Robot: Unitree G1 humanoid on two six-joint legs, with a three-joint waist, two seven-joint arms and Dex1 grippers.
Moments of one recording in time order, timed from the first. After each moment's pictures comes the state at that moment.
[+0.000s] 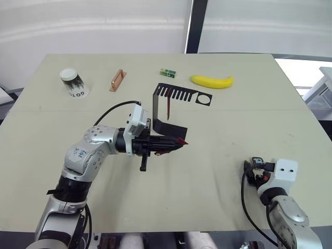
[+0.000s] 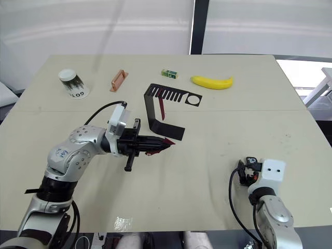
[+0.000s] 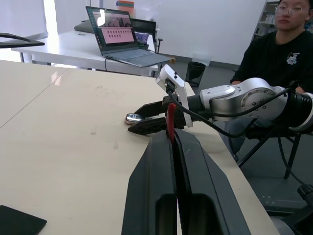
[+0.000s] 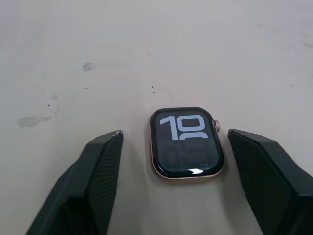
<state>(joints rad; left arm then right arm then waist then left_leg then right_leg) -0.57 0.50 -0.11 -0.19 -0.62 0.56 -1.11 0.20 -0.21 -0.32 -0.48 0.27 0.52 0.10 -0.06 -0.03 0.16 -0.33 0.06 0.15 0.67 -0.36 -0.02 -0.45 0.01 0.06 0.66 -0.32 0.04</state>
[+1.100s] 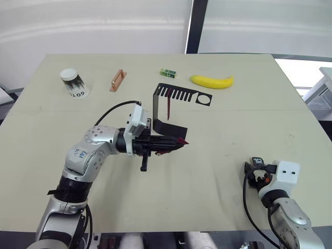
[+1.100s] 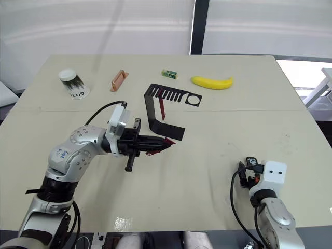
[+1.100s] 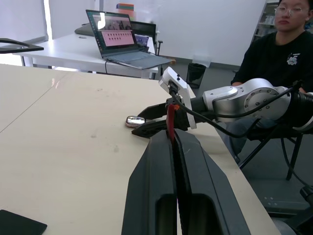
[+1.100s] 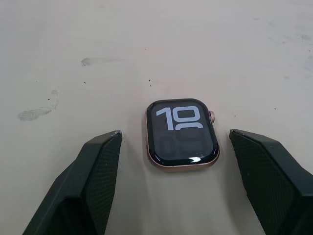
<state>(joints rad) -0.56 0.49 -0.11 -0.19 -0.62 0.55 -1.10 0.25 -0.21 -0.33 -0.51 0.30 0.54 0.10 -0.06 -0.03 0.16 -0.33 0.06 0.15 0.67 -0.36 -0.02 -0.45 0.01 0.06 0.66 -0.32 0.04</state>
